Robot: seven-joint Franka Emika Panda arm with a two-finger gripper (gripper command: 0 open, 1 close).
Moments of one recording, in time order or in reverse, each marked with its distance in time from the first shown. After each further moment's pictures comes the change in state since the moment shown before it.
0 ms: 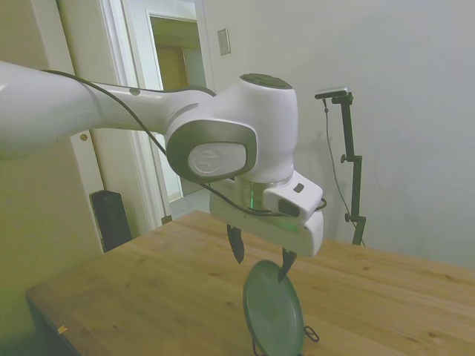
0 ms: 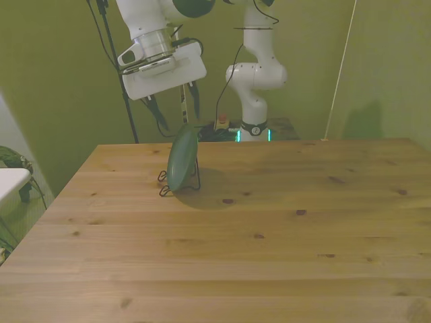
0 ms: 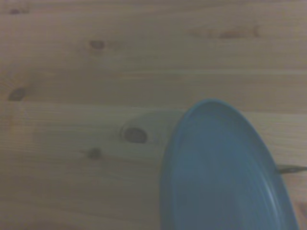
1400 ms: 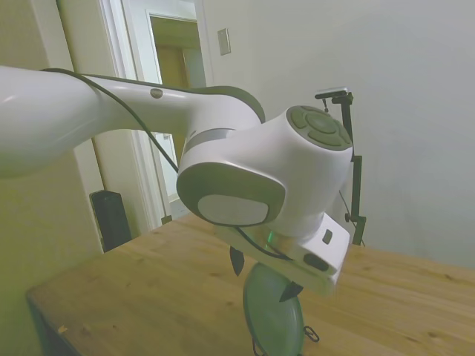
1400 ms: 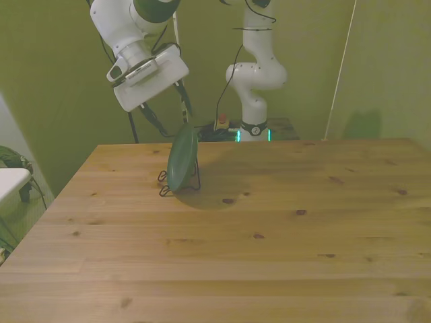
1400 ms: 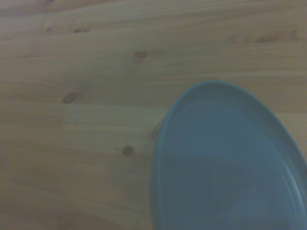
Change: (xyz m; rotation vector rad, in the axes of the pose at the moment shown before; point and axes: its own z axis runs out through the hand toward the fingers) arm 0.004 0.053 0.015 0.184 -0.061 -0.064
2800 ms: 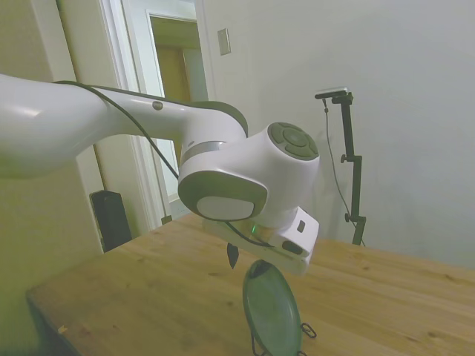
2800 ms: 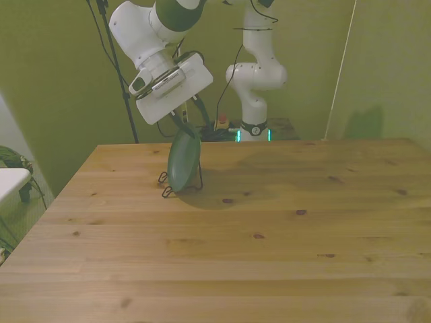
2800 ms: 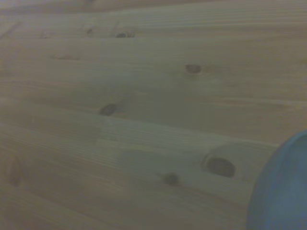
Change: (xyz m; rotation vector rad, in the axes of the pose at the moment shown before) arm -0.001 -0.042 0.040 0.035 -0.042 -0.070
